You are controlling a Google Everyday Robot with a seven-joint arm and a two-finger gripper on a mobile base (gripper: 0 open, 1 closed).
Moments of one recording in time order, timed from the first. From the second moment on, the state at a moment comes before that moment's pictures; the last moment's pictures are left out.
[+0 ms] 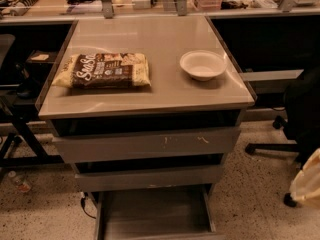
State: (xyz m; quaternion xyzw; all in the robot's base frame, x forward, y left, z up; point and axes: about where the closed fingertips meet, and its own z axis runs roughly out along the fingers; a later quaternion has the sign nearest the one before) arm 0.295 -0.241 0.870 -0.55 0.83 0.06 0.08
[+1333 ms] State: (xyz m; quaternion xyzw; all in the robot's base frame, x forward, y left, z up) arm 0.244 -0.219 0.751 -0.52 0.84 0.13 0.03
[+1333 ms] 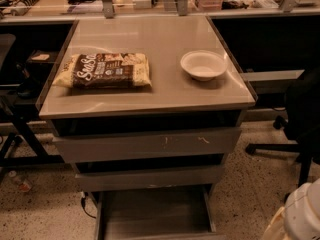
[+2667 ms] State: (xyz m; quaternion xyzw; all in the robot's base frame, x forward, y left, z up) arm 0.201 -0.189 0.572 -0.46 0.86 0.21 -0.04
